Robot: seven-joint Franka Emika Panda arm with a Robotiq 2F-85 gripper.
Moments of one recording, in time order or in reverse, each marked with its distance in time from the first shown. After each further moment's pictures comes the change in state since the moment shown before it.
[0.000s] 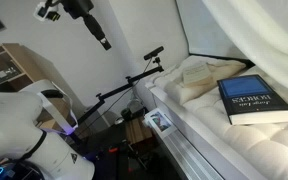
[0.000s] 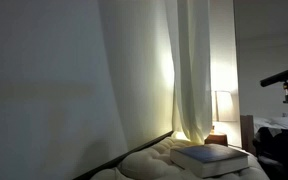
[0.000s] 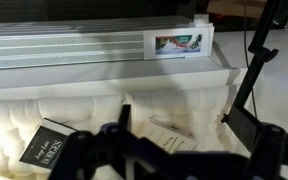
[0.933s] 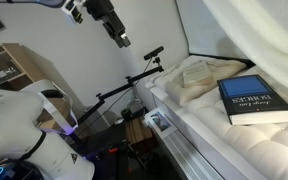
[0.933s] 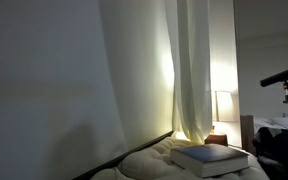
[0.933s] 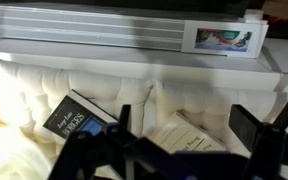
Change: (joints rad) arm -0.036 0.200 0.101 0.080 -0.187 0.112 0.000
